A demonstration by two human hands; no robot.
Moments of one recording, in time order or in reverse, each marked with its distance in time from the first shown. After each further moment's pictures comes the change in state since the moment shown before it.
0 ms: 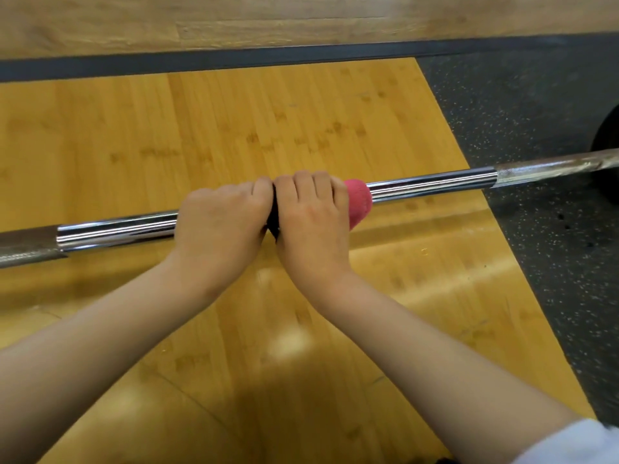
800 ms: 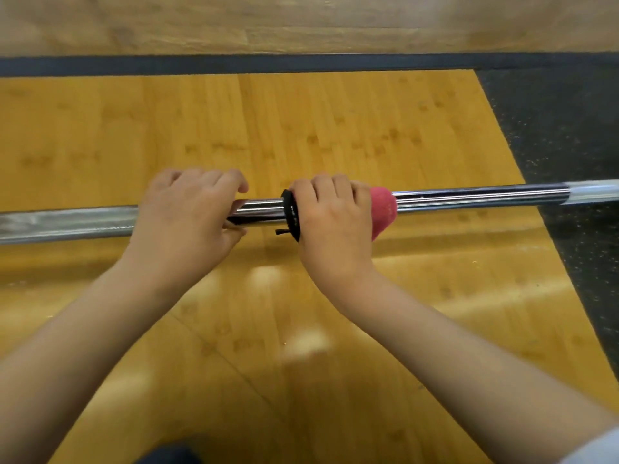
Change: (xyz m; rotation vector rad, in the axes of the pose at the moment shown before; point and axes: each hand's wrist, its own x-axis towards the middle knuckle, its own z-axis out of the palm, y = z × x) left_hand -0.057 -0.088 -0.029 -0.136 -0.150 -0.163; right_hand 0.005 -0.053 0.006 -0.018 -0.046 -0.102
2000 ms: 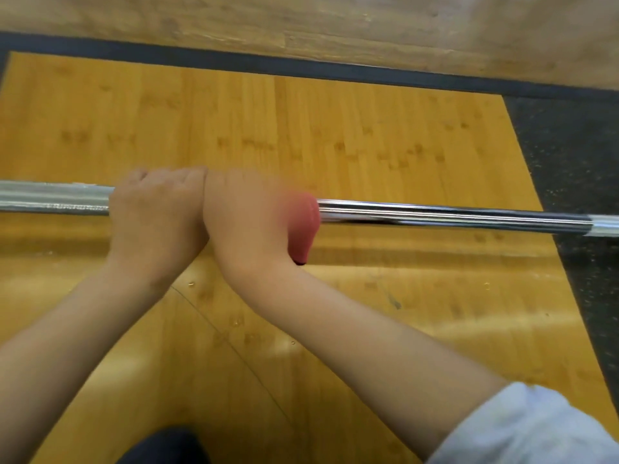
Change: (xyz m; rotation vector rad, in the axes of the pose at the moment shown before) left_hand -0.028 -0.036 -0.007 0.207 0.182 -0.149; right_hand 0.025 -0.116 0.008 0.109 -0.034 -0.075
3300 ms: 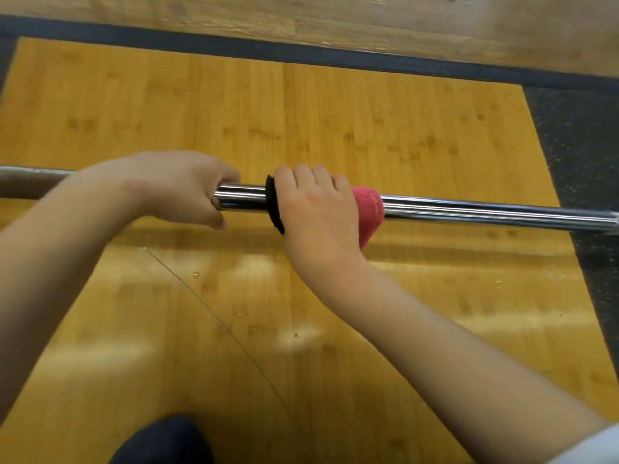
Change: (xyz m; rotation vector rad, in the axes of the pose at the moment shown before) left_hand 0.050 -0.012 -0.013 -0.232 -0.921 -0.068; right_hand -0.013 0.065 -0.011 -0.057 0.014 -0.055
